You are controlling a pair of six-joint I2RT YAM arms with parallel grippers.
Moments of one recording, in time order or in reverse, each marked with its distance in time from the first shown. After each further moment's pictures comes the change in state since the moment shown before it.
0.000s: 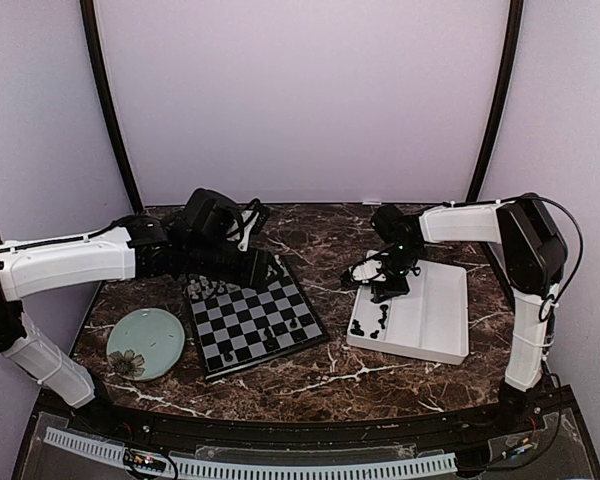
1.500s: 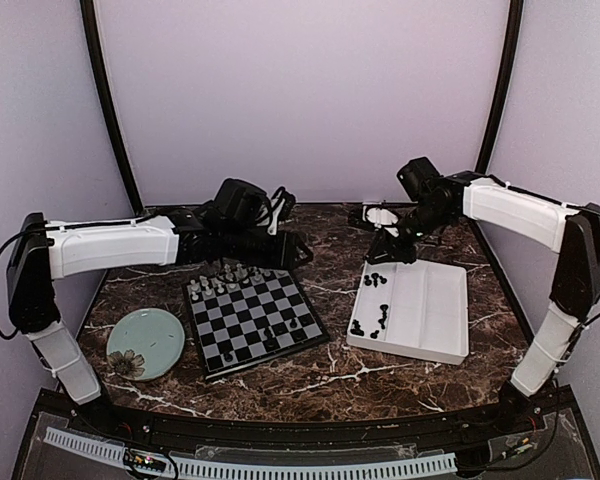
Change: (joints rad) left arm 0.041 0.229 0.149 0.170 0.131 -0.060; right arm -0.034 -0.280 0.054 -0.069 -0.288 0.298
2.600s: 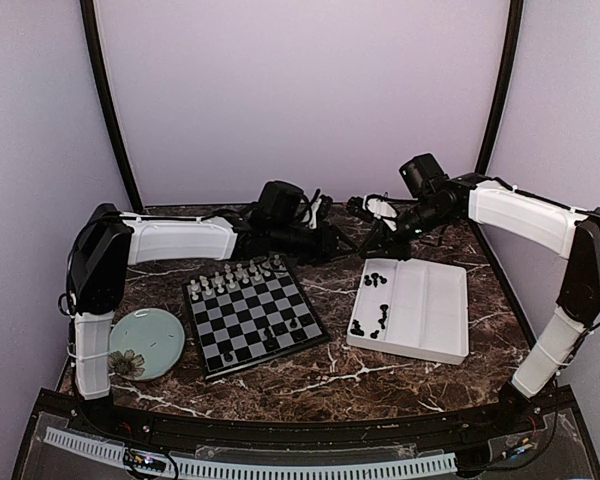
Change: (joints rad) left arm 0.008 0.379 0.291 0.227 0.294 -0.270; right arm 0.019 -0.063 -0.045 0.112 -0.104 0.148
